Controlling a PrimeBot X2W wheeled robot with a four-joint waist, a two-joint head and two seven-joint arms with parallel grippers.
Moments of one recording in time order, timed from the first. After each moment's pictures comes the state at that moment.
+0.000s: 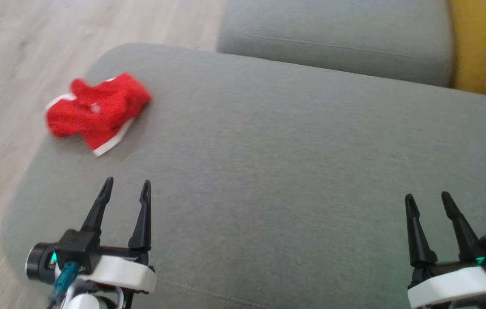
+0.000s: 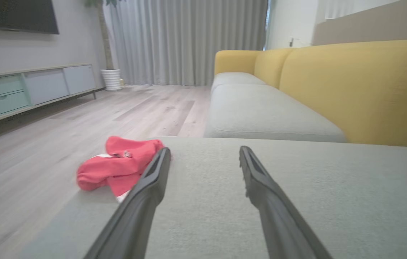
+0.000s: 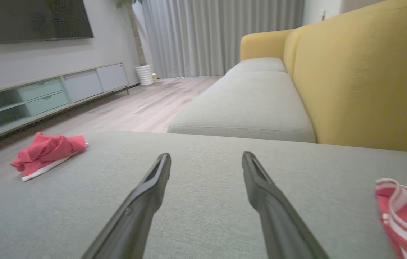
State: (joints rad) left arm 0.05 0.20 -0.28 -0.01 -0.19 0.12 -0.24; right arm 0.23 -0.04 -0.02 -0.18 0.17 0.12 0.01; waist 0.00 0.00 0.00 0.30
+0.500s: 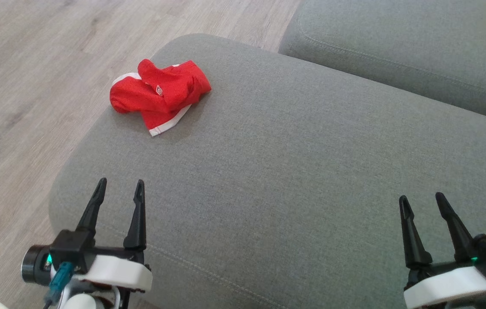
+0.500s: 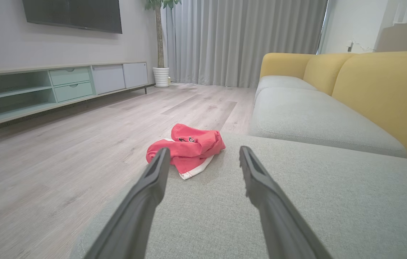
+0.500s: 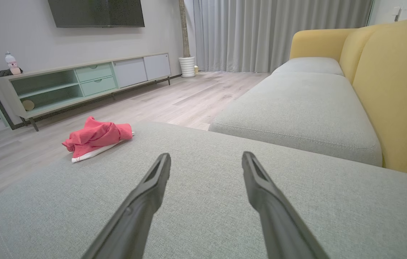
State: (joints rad) left arm 0.05 0.20 -0.27 0.00 -0.21 0.13 -0.24; right arm 0.23 -0.04 -0.01 -0.18 0.15 0.12 0.02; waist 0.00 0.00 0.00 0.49
